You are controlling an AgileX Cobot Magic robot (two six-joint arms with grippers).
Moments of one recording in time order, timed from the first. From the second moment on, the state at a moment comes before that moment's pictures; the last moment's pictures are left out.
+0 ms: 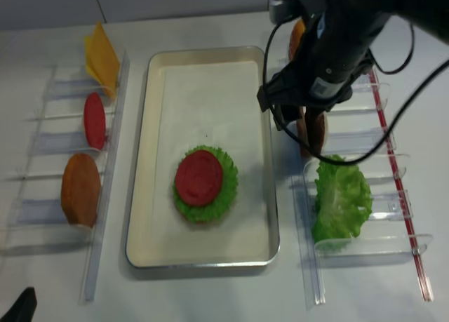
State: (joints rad) left arm -0.02 -0.02 -0.48 0.04 1.18 -0.04; right arm 0.49 1.64 -1.32 0.16 1.07 0.08
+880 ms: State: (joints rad) left arm -0.02 -0.02 -0.48 0.04 1.18 -0.05; right arm 0.49 1.76 -1.32 0.07 0.99 0.15
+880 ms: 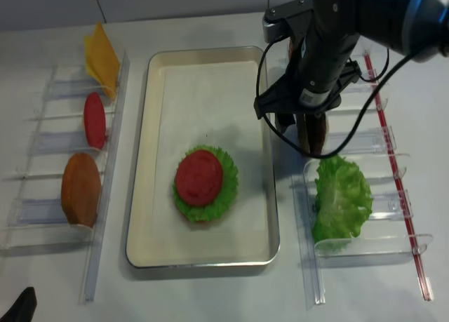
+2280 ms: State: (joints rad) left arm -0.02 -0.02 -0.48 0.04 1.18 -0.05; right arm 0.49 1.76 -1.32 -0.02 0.98 0.23
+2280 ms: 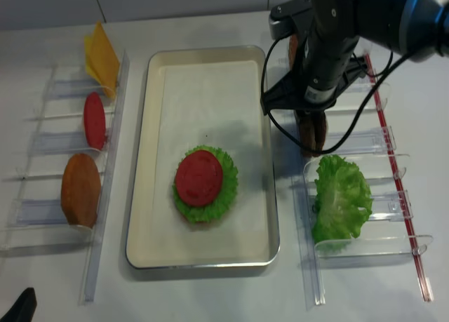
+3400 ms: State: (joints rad) left arm -0.02 -0.02 -0.48 0.04 1.18 -0.05; right arm 0.65 1.59 -1.39 -0.14 1.10 0.30
